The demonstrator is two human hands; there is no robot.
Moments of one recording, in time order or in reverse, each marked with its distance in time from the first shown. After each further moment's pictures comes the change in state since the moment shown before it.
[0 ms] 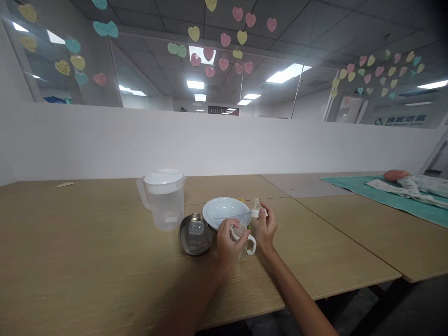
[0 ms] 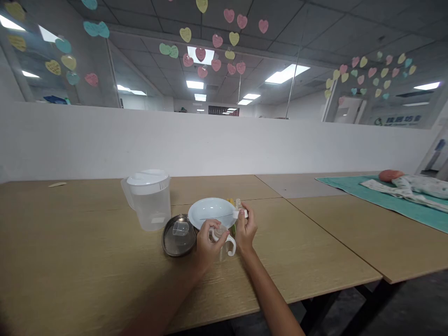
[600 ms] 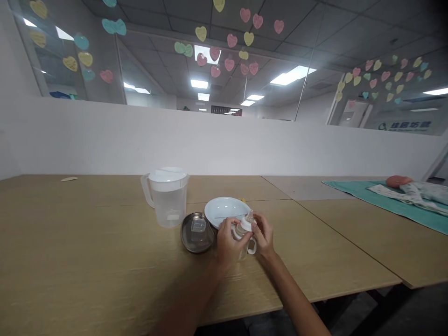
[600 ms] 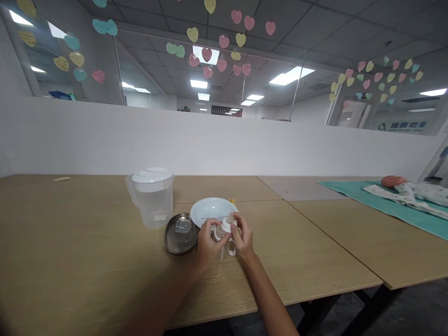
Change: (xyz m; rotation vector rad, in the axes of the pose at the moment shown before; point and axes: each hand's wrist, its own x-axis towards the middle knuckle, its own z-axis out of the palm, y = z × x) left_hand -0.001 -0.001 -0.005 0.119 -0.005 0.018; right_hand -0.015 0.008 -0.017 0.194 -0.465 -0.052
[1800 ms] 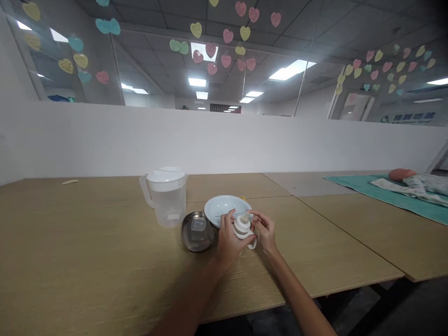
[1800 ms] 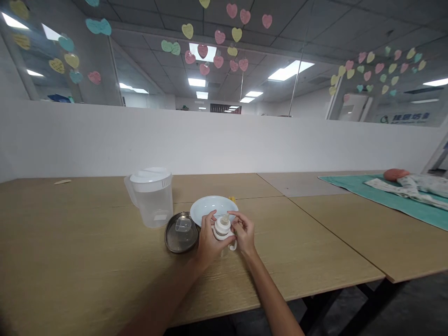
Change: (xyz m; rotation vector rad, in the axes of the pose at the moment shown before) left_hand 0.000 -0.003 0.004 0.114 -0.087 0.000; right_hand 0.008 -0.013 0.005 0.128 0.055 0.167
